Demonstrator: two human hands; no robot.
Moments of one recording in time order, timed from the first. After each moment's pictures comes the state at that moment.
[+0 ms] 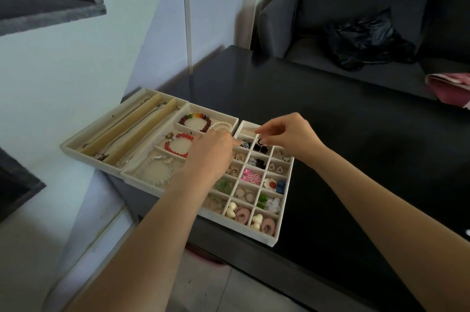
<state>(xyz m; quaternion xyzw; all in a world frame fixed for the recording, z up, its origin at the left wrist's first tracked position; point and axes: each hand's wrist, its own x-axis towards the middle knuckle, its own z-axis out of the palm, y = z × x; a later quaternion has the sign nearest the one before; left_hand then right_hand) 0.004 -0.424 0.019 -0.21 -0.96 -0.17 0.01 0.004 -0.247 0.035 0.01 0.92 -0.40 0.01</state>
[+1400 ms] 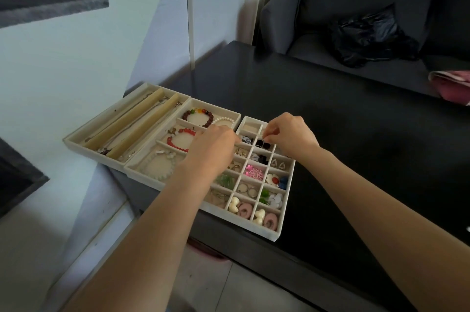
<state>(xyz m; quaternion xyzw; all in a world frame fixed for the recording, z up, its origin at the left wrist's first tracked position) 0.004 -0.429 0.017 -0.23 -0.96 -0.14 0.03 -0.005 -0.255 0.022 0.06 0.98 -0.21 0.00</state>
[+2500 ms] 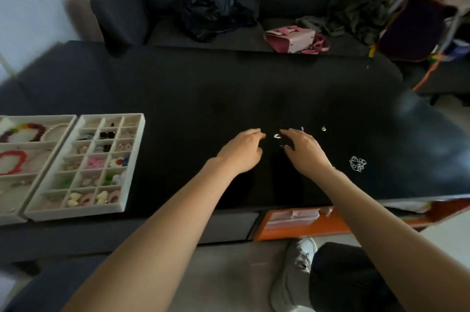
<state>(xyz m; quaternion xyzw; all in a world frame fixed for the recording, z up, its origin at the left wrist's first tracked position) 0.160 -0.162 0.014 -0.50 -0.82 -0.21 -0.17 0.270 -0.042 0.013 0.33 0.92 -0.19 -0.05</state>
